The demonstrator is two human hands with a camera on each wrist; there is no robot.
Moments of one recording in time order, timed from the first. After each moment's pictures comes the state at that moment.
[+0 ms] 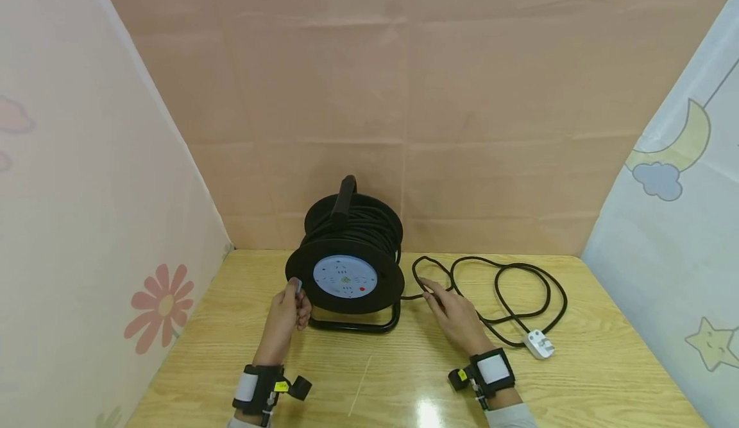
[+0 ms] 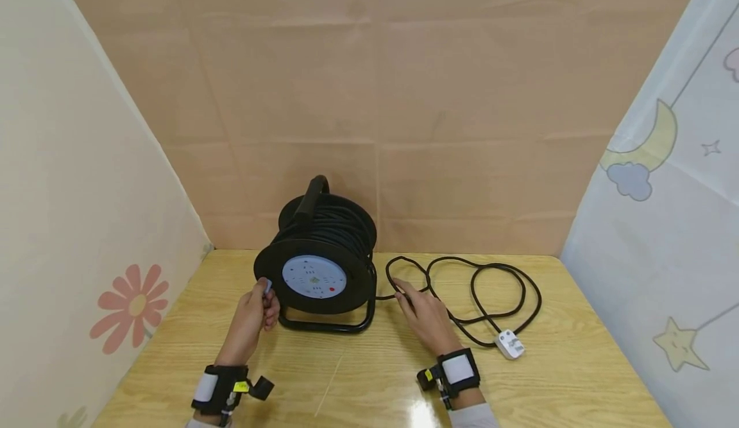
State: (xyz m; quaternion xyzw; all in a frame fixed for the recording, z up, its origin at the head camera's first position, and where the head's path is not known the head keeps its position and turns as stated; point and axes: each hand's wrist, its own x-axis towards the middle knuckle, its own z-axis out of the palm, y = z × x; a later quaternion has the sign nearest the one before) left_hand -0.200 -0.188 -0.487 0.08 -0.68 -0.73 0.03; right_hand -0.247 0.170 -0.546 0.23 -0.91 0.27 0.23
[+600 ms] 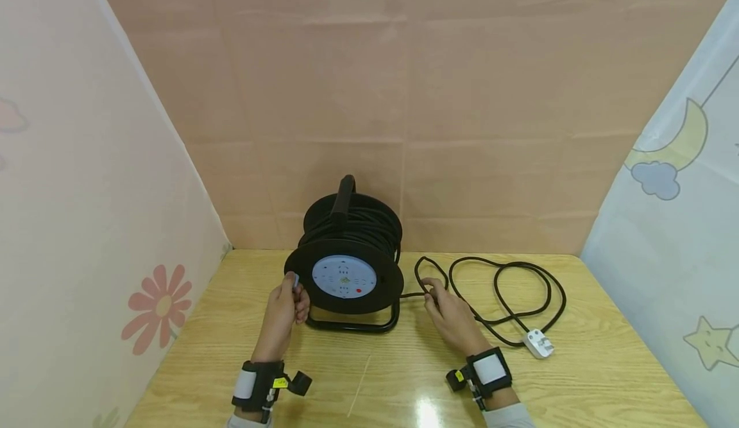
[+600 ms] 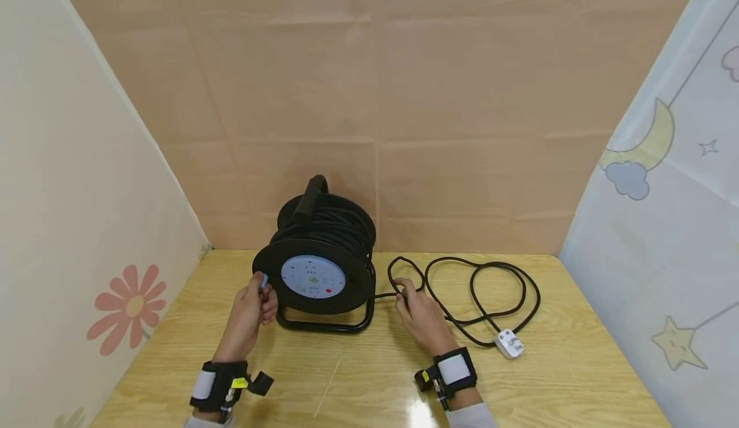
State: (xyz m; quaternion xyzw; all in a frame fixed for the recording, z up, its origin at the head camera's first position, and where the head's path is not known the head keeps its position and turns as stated) left_hand -0.202 -0.185 -0.475 0.07 -0.66 -0.75 0.05; right_hand -0.243 0.162 -0.542 0.21 -0.92 0.29 0.17
